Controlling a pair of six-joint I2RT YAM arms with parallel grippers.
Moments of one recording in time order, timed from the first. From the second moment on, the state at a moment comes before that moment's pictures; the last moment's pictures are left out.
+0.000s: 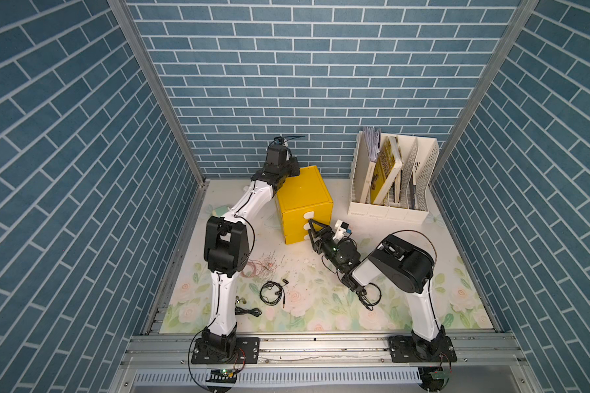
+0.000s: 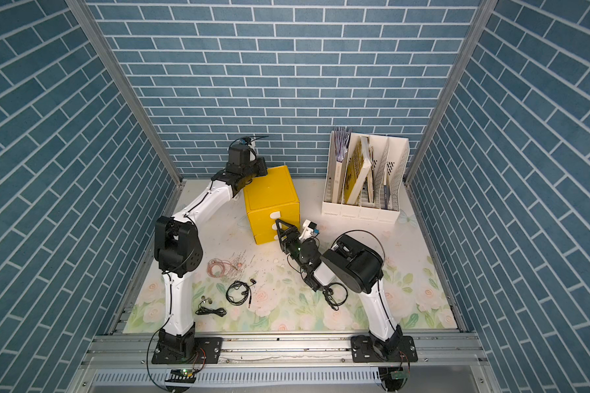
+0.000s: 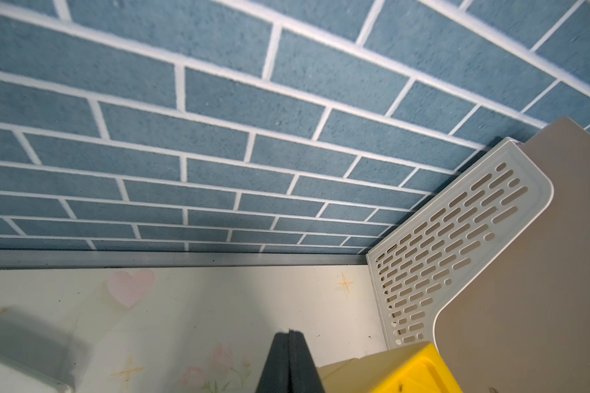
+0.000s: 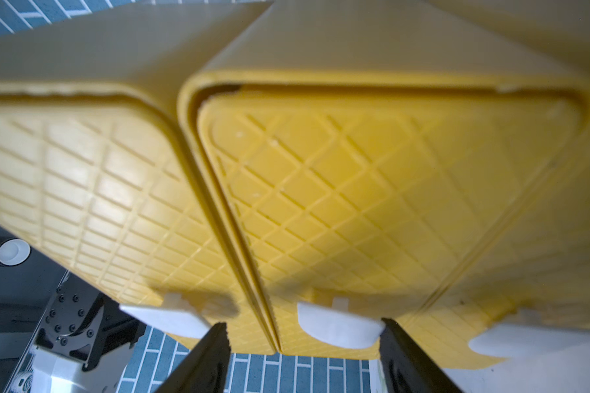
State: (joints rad) left arm -0.32 2.15 1.97 -0.24 0.02 -0.37; right arm 0.87 2.11 0.77 1.46 0.12 1.57
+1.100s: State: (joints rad) left arm -0.32 2.15 1.95 -0.22 0.01 -0.37; right arm 0.83 2.11 0.83 1.29 0.08 1.64
